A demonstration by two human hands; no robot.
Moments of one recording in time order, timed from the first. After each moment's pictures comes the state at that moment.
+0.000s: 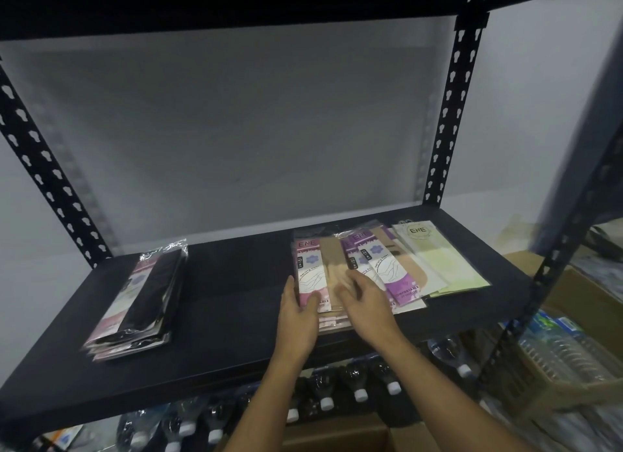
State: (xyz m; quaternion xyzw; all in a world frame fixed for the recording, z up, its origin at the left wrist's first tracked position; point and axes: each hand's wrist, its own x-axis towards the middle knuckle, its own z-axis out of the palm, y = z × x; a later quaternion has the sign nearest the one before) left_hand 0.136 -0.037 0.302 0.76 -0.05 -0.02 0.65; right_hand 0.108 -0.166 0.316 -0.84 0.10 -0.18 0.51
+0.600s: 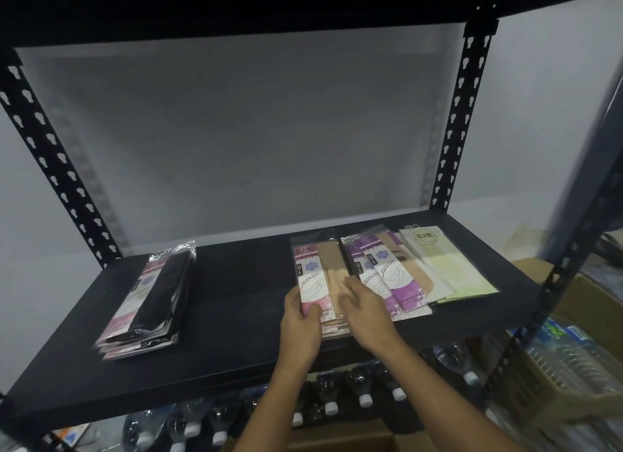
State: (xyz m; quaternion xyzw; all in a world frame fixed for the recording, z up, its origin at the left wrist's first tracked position) left_hand 0.130 -0.030 0.300 0.76 -0.03 -0.02 0.65; right_hand 0.112 -0.157 0.312 -0.86 0.09 -0.14 0.48
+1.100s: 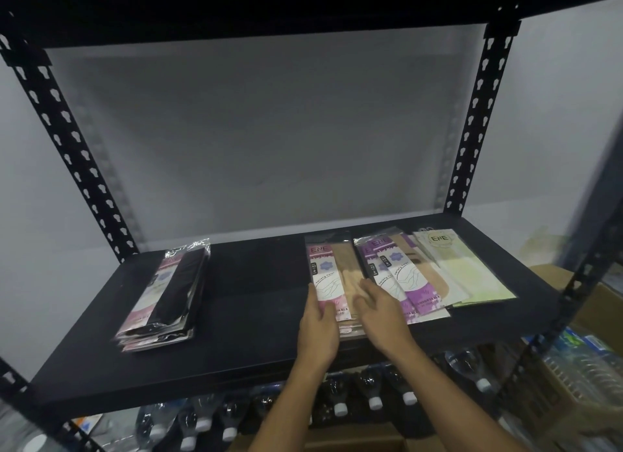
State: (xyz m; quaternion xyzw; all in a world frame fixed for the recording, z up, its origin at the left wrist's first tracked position) left_hand 0.124 -0.033 0.308 0.77 -0.06 -0.02 0.63; right_hand 0.112 -0.154 0.311 -0.85 0.10 -0.15 0.50
